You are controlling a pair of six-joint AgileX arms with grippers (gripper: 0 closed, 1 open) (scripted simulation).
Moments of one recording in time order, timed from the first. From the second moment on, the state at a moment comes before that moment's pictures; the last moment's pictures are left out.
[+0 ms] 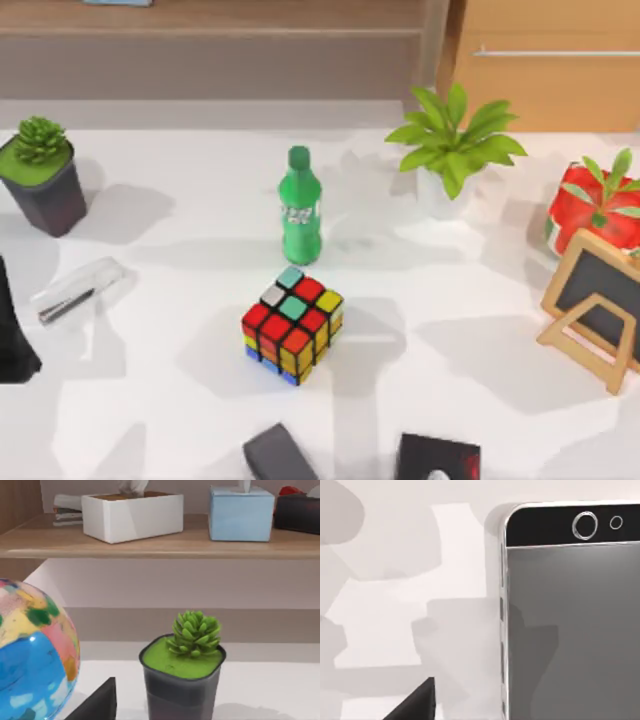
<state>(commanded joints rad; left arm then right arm) 0.00 0.00 0.00 0.00 0.00 0.00 -0.57 1.61 1.04 -0.78 0.00 -0.72</state>
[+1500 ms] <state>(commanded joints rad) 0.00 0.00 0.00 0.00 0.00 0.00 -0.66 1.94 1.12 -0.75 0.00 -0.83</state>
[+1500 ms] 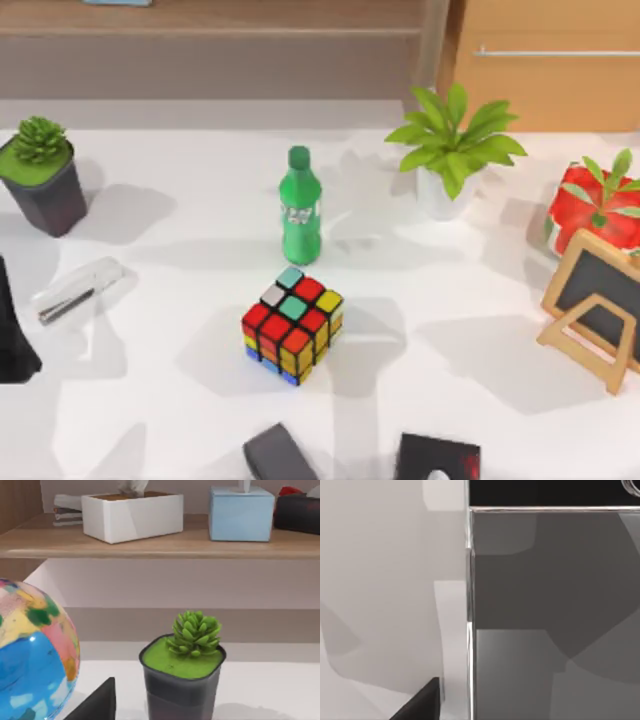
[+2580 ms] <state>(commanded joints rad) 0.00 0.00 0.00 0.00 0.00 0.00 -0.66 1.94 1.12 -0.75 0.00 -0.83</state>
